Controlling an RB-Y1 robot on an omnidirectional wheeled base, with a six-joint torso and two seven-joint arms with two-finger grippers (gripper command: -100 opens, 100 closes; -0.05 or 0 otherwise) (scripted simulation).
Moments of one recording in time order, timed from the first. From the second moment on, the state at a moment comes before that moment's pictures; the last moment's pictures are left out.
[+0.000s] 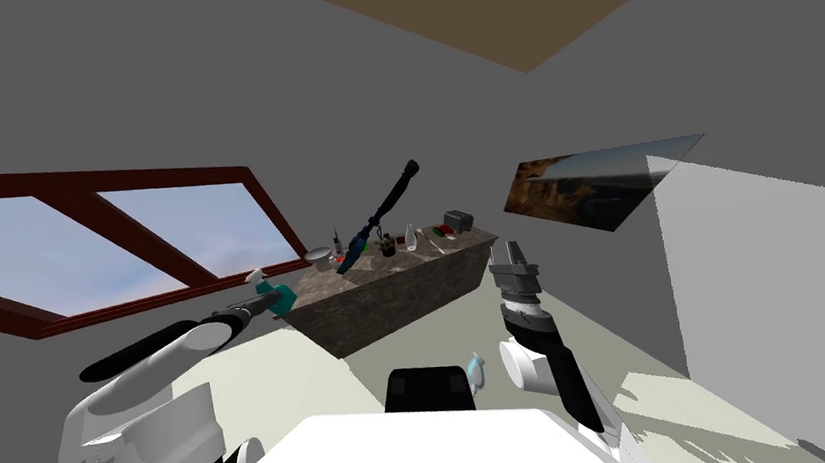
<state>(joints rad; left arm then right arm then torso) -0.06 0.34 1.00 -1.82 0.56 0.95 1.09 0.45 -0.03 0.02 -2.23 -0.02 -0.56 -0.08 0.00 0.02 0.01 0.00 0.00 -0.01</state>
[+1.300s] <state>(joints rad) -0.19 0.53 1.14 -1.68 0.36 0.84 1.23 0.45 -0.03 0.02 -2.23 -0.02 -0.56 -0.08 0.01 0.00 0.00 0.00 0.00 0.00</state>
